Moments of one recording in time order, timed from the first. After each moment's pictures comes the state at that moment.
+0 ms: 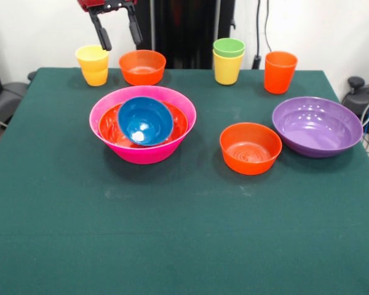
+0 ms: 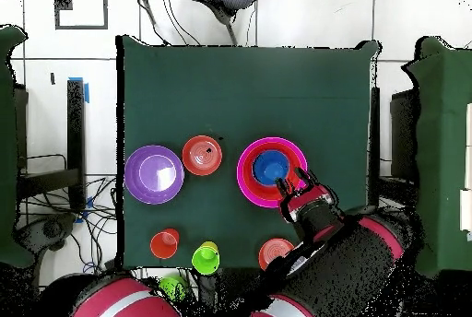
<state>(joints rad) -0.06 -0.41 -0.74 1.57 -1.31 -1.11 2.69</state>
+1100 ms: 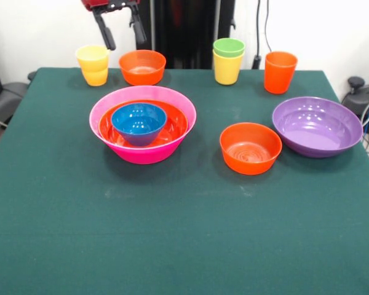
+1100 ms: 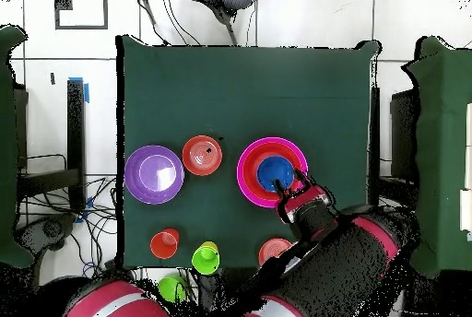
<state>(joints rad) -0.03 -0.41 -0.75 1.57 -1.33 -1.11 2.69</state>
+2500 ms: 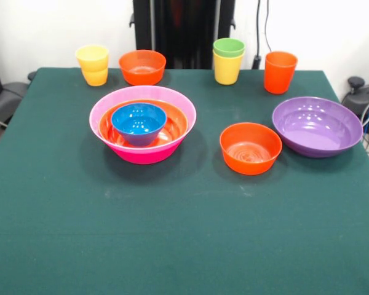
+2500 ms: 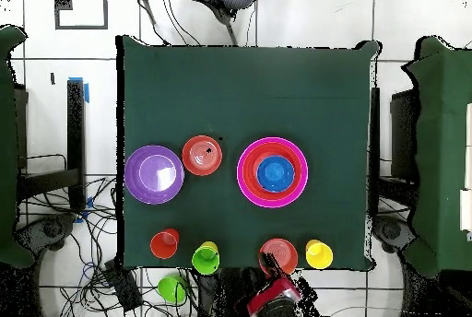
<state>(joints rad) 0.37 -0.64 -1.03 1.90 -1.55 -1.11 2.69</state>
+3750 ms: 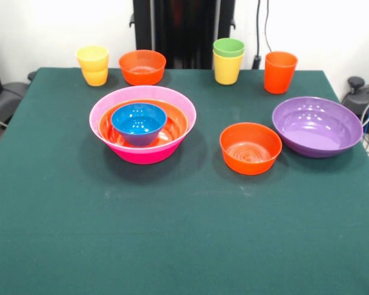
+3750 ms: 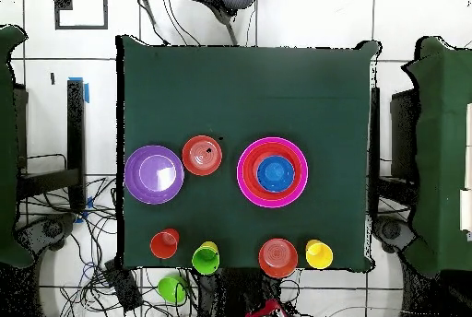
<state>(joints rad) 0.27 -0.65 -0.82 2.10 -1.59 -0.86 2.69</state>
